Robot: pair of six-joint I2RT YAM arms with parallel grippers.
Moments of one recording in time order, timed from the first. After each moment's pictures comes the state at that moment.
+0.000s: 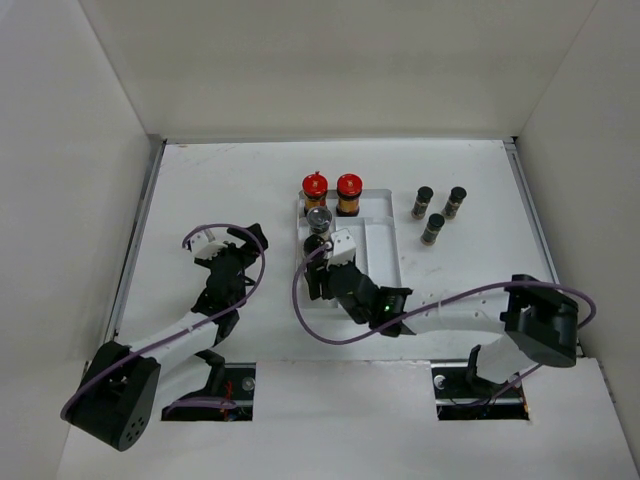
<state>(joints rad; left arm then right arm) -0.43 1.02 0.18 0.73 -0.59 -0.79 1.20 1.47 0.80 0.31 0.64 0.41</state>
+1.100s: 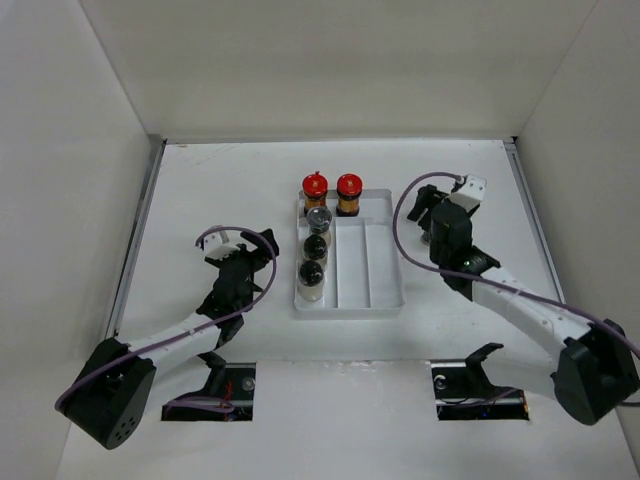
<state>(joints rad) -0.54 1.02 0.18 0.73 -0.62 -0.71 0.58 1.09 0.69 0.23 0.68 0.44</state>
